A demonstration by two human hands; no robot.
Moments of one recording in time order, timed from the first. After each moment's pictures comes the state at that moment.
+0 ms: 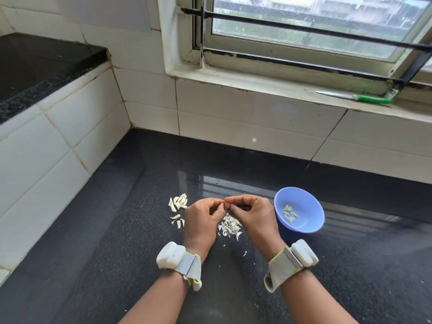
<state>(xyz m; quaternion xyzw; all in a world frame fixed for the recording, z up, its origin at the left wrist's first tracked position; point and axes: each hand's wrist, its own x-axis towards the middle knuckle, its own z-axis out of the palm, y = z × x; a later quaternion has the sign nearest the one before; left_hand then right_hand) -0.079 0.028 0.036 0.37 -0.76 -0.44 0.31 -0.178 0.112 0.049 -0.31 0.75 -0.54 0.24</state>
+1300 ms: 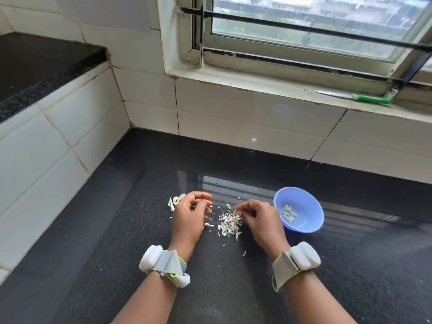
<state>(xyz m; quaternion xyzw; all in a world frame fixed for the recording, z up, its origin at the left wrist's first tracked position) -0.068 0.015 0.037 0.43 -0.58 -0.62 0.31 -0.199 0.125 0.030 -0.35 0.85 -0.35 0.15</state>
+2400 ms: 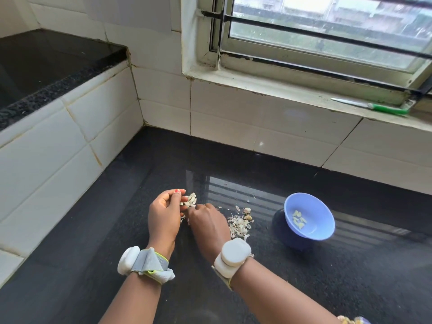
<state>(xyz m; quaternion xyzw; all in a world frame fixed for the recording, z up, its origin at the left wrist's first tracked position) -0.027 -0.022 0.039 0.51 -0.52 -0.57 0.38 -0.099 0.046 0.045 -0.61 0.79 -0.07 0.06</state>
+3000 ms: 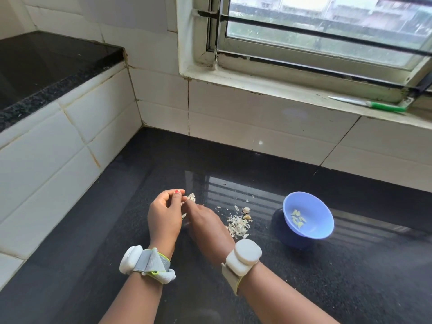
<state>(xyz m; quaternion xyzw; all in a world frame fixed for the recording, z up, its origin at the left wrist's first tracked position) -0.030 -0.019 0.042 0.52 -0.56 -0.52 0.38 -0.107 0.054 0.037 -0.63 0.73 -0.25 0.12</state>
